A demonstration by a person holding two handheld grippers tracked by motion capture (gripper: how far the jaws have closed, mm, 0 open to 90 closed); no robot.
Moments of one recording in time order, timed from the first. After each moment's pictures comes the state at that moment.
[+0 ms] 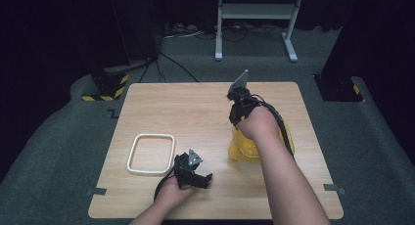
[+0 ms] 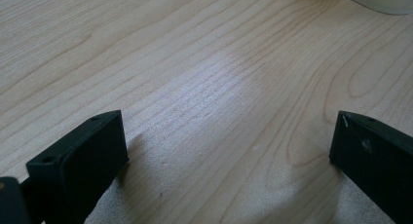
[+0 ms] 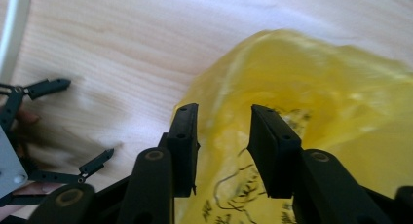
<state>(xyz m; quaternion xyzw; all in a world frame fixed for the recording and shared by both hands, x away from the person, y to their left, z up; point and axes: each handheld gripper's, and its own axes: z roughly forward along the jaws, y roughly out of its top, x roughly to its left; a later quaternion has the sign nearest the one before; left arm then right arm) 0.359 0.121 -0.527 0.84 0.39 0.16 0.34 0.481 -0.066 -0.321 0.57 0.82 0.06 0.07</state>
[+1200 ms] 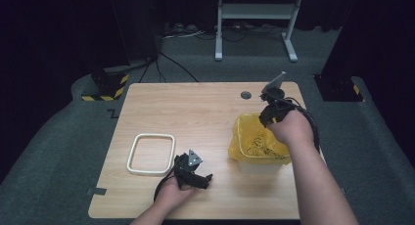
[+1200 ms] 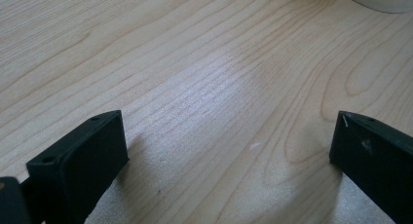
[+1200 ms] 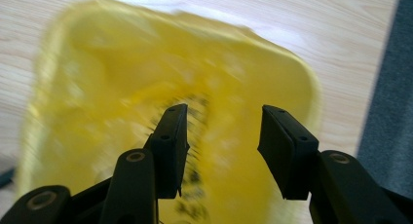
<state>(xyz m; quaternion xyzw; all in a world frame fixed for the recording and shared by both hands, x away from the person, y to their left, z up) 0.357 0.122 -0.527 0.84 0.38 0.16 0.34 0.474 -0.155 -0.323 0.60 0.79 0.07 0.12</state>
